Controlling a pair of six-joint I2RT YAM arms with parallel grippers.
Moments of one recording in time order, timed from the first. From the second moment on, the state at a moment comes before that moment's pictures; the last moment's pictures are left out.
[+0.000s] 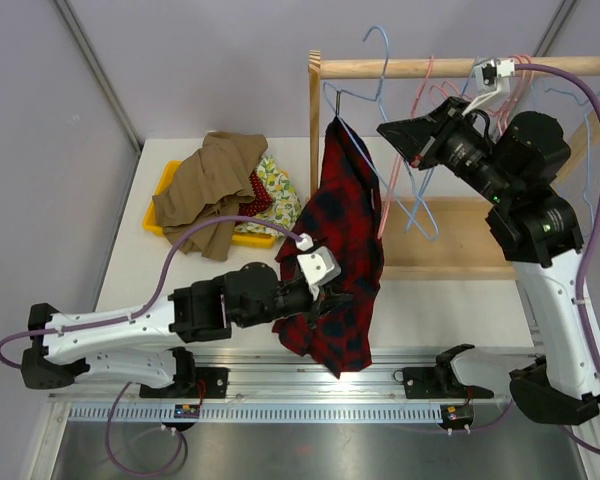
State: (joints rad) left arm -1.37 1.05 1.03 -0.16 -0.08 -0.14; right arm 0.41 1.21 1.78 -0.46 -0.30 0.57
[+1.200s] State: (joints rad) left arm -0.32 1.50 2.18 -0.67 -0.49 0.07; right arm 0.40 0.89 1.97 -1.32 -0.42 0.59
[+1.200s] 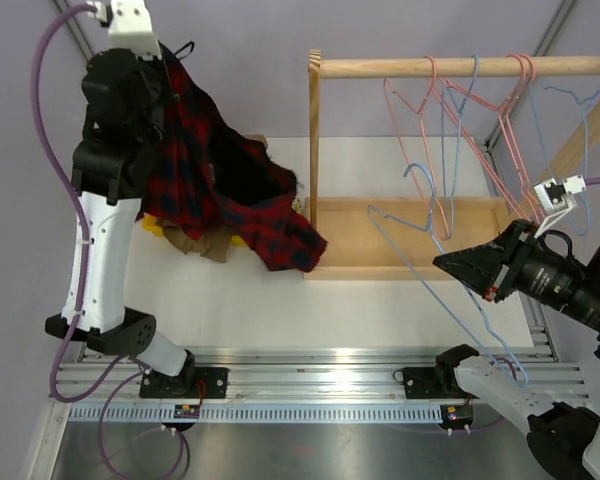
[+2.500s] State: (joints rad) left arm -0.14 1.43 1.66 -0.55 -0.07 -0.19; right arm 0.40 1.30 1.81 -0.65 -0.12 0.63
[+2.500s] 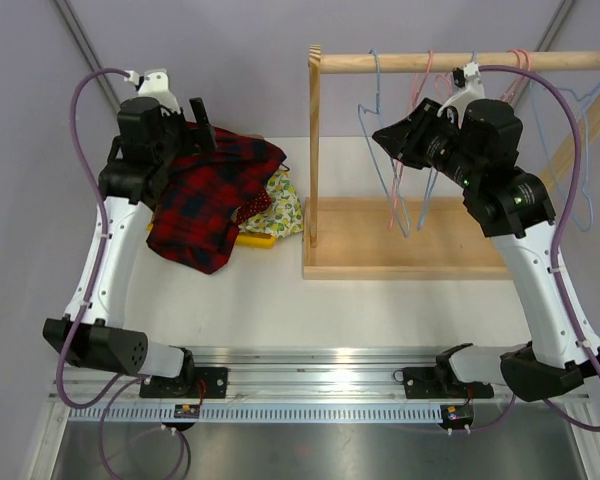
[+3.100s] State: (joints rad) left arm -0.14 0.91 1.40 -0.61 0.01 -0.21; right arm 0.40 0.71 1.42 -0.50 0.07 0.57
